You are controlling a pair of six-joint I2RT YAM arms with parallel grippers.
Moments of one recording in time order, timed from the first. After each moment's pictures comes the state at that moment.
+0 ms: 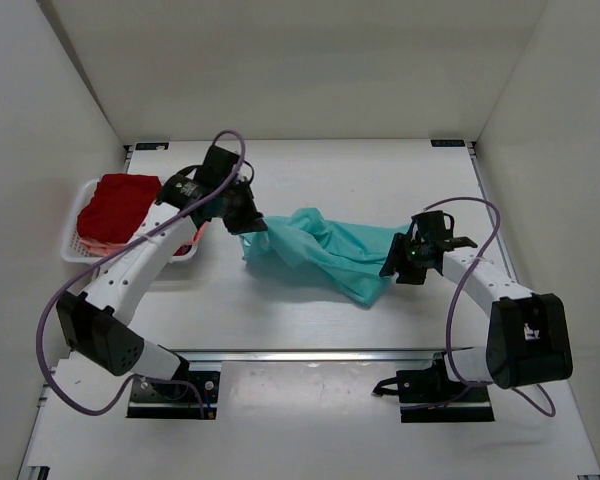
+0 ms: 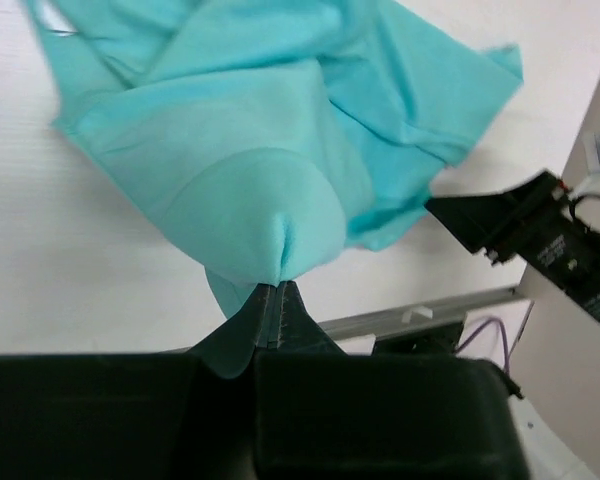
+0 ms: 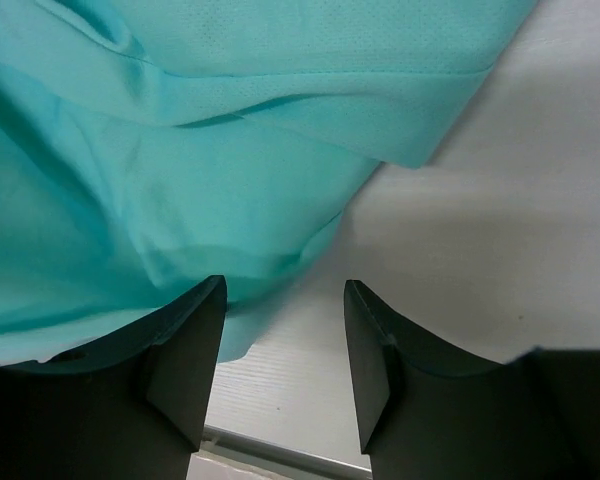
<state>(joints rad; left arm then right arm) -0.53 1.47 1.51 -0.95 0.10 -0.79 0.15 1.33 0.74 -0.49 -0.24 0.43</state>
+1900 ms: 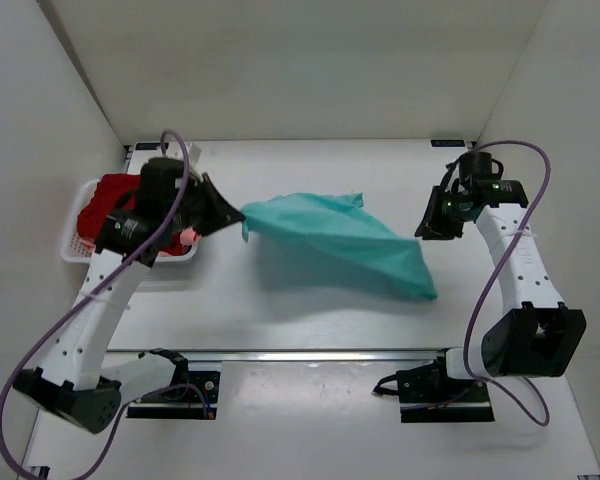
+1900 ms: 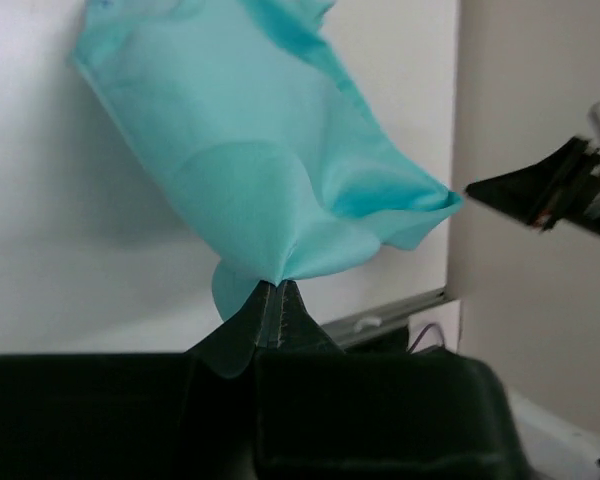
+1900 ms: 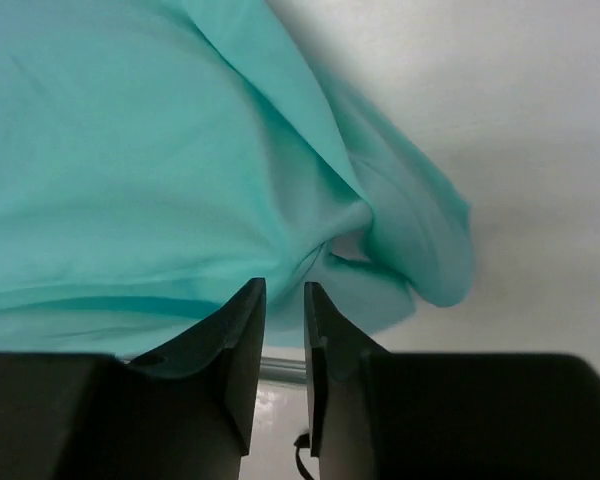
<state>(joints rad) -0.36 1.21 1.52 -0.88 0.20 -0.73 -0.02 1.38 1.38 -1.04 -0.24 0.29</state>
